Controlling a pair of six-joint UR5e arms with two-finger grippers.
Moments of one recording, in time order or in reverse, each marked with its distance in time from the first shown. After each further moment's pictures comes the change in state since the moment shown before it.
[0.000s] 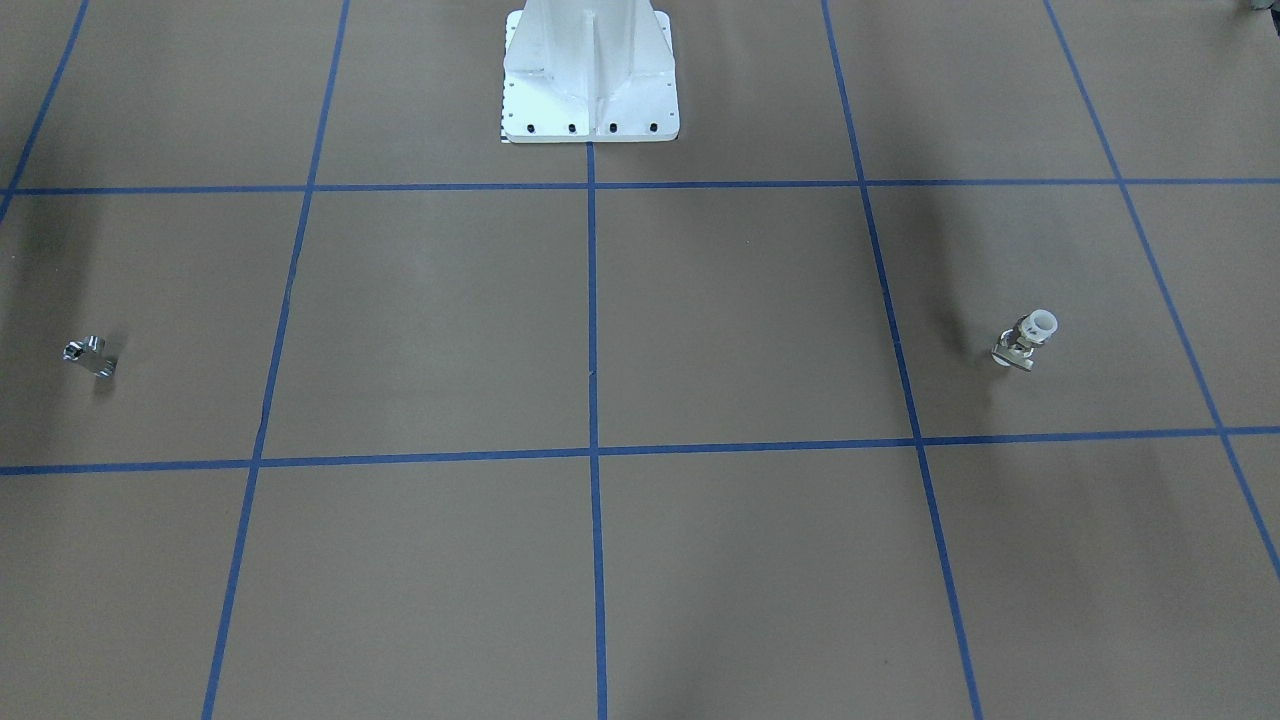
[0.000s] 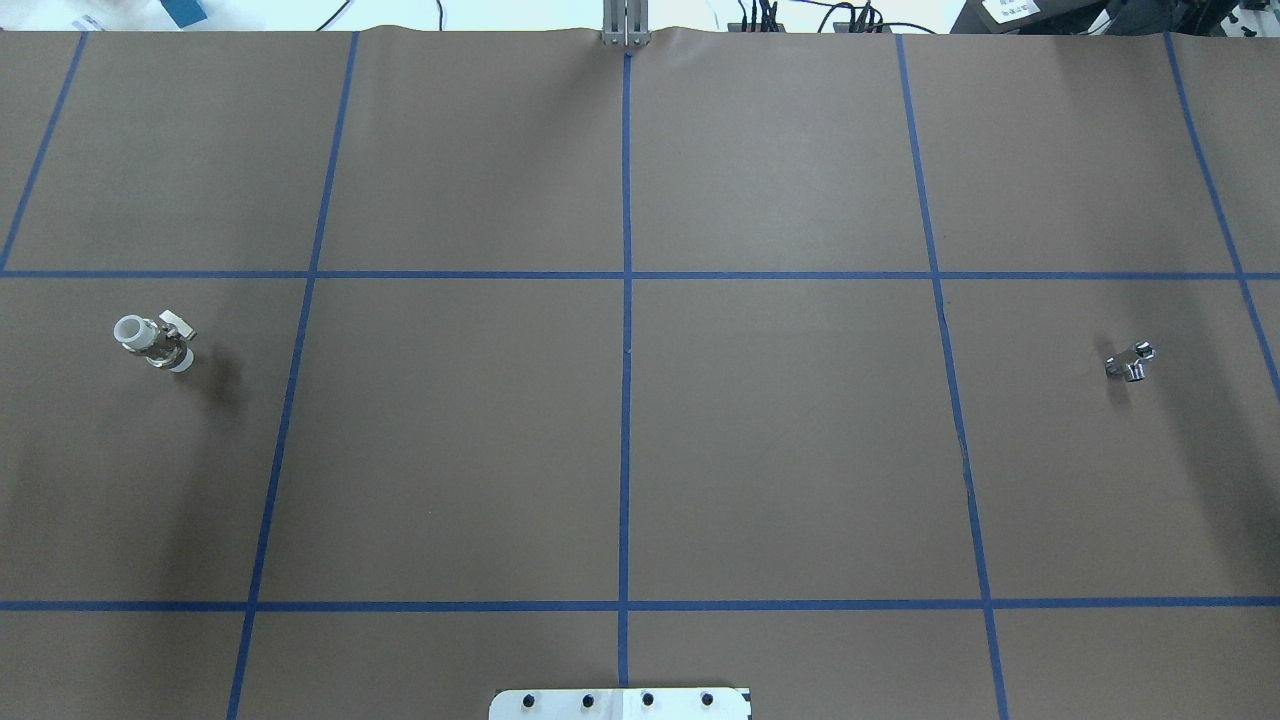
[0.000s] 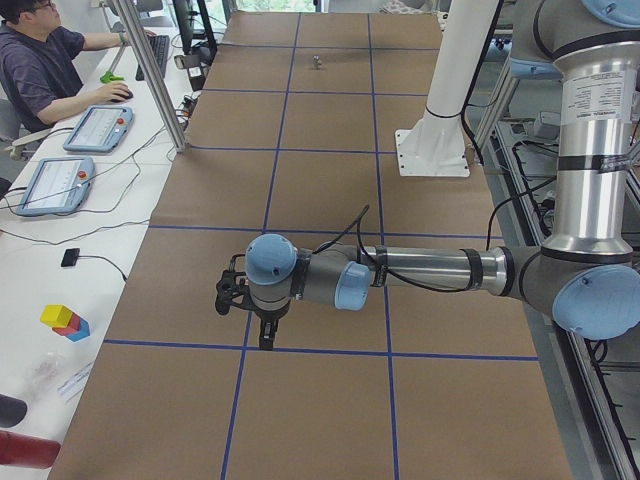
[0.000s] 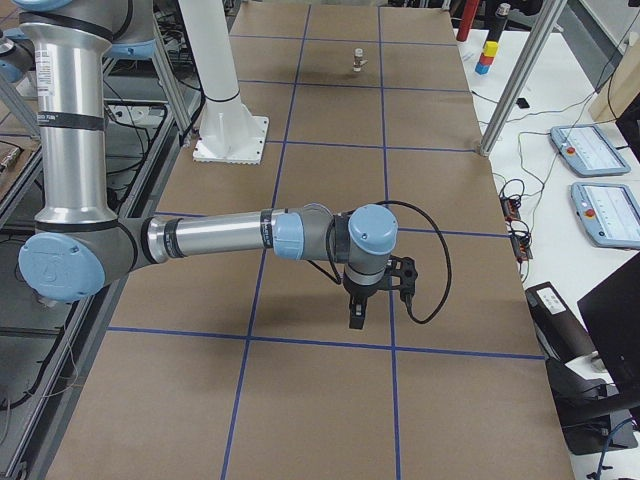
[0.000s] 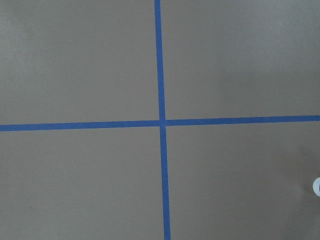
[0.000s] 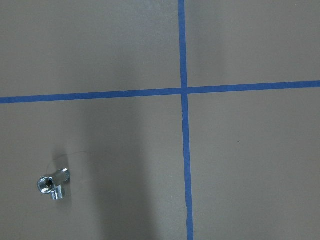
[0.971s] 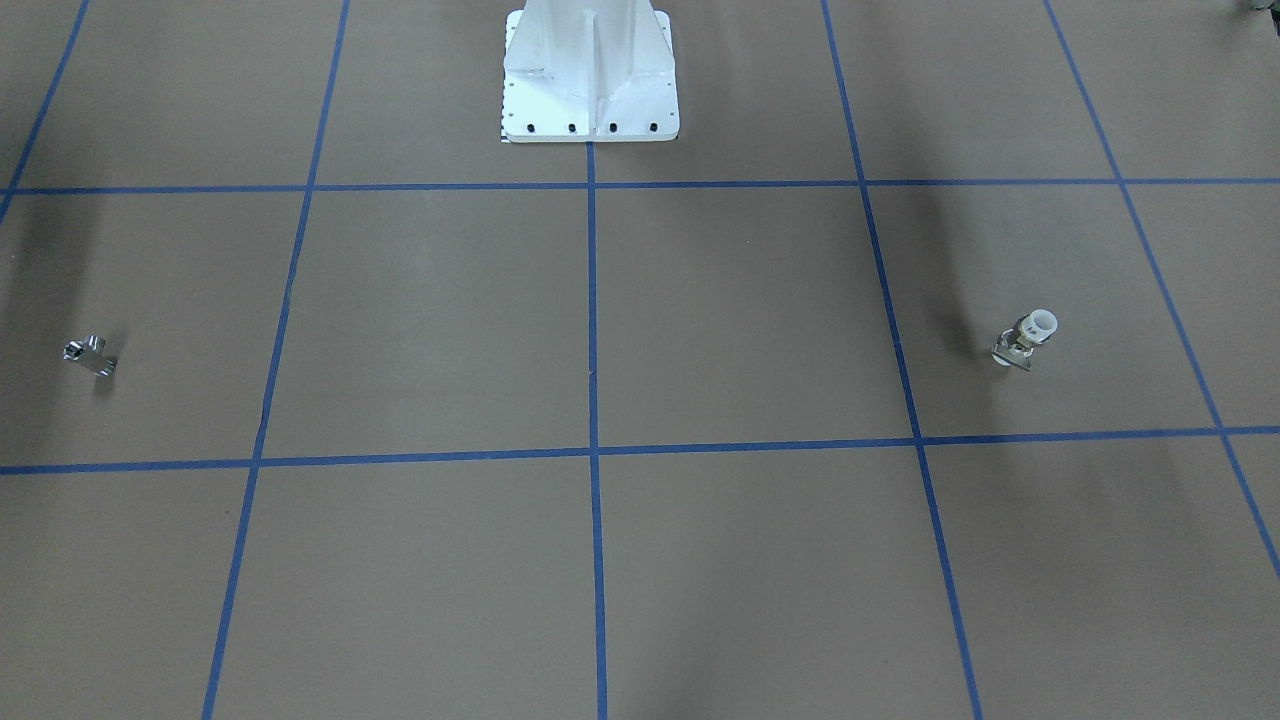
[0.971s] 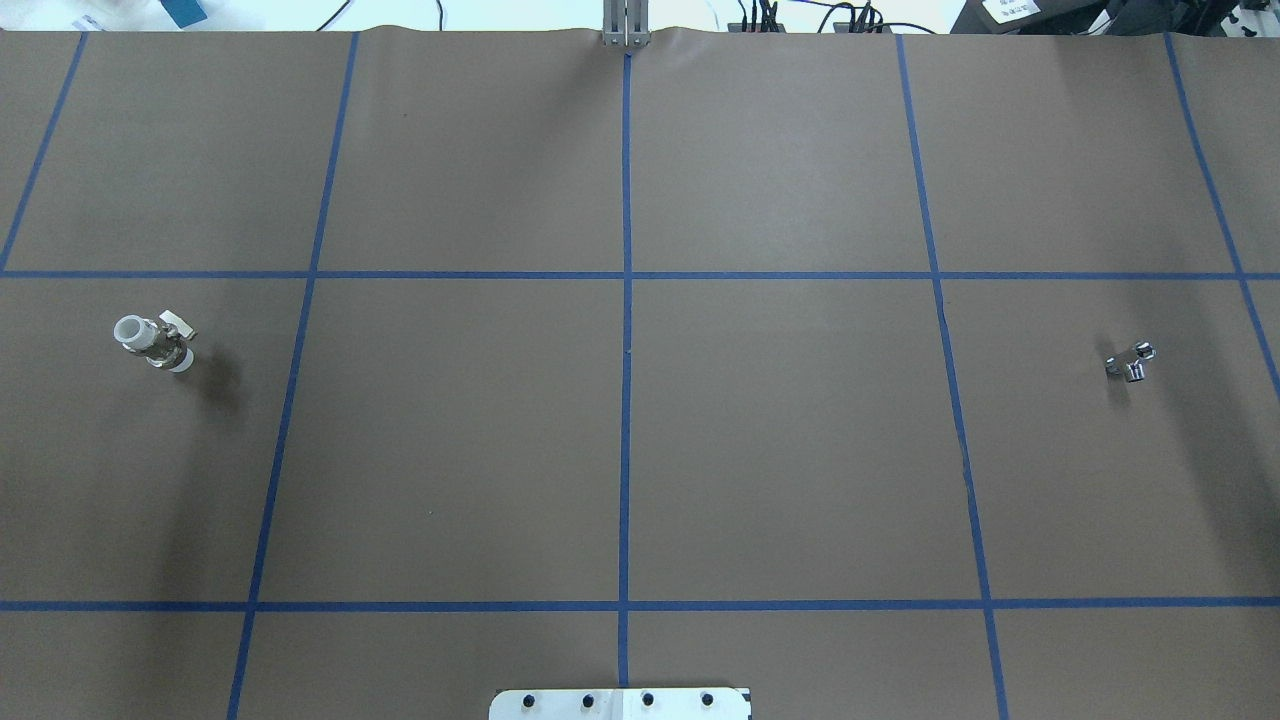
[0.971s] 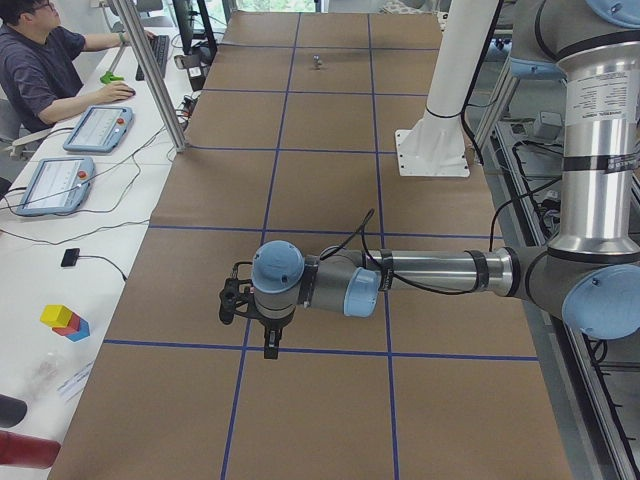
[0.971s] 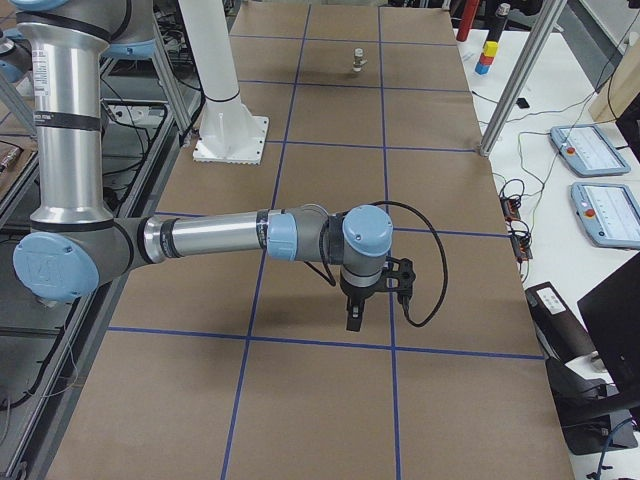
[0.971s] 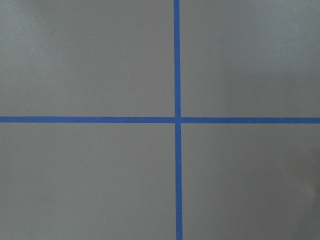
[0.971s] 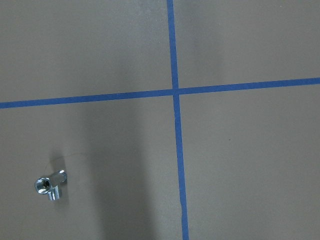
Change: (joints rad) left arm -0.016 0.021 0.000 -0.011 0.011 -0.009; right arm 0.018 -0.007 0.013 0.001 -0.001 0.004
